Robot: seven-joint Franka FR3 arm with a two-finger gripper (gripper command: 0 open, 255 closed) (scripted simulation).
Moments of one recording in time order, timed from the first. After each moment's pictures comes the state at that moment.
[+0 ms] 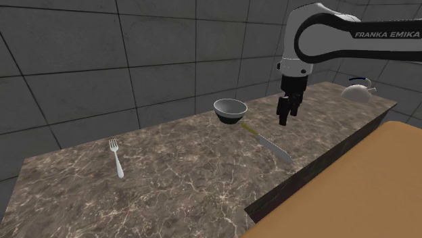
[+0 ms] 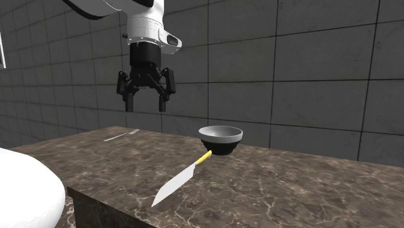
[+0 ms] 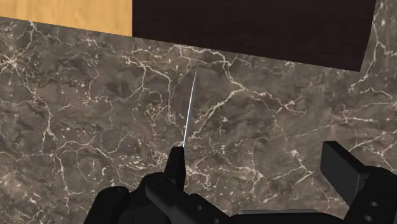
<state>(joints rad) -0.02 -0.76 -0.02 -2.42 -0.07 1.52 -0.14</state>
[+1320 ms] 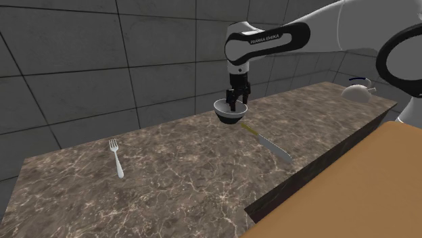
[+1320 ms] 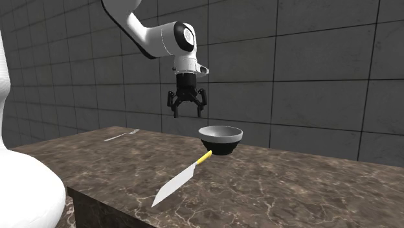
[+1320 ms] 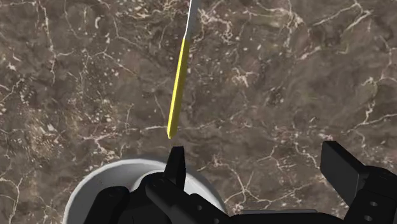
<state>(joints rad) -0.02 -0.02 0.00 -1.90 -0.10 1.73 -0.12</state>
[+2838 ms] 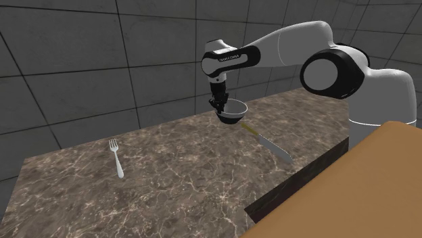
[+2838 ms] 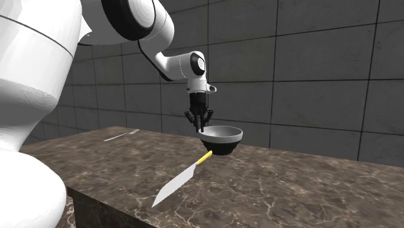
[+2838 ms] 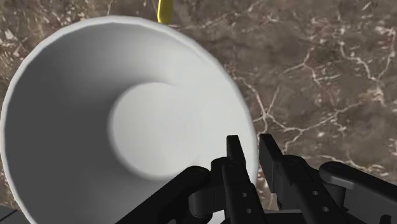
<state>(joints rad) -0.01 0.40 0.00 -1.51 -0.12 1.77 -0.11</state>
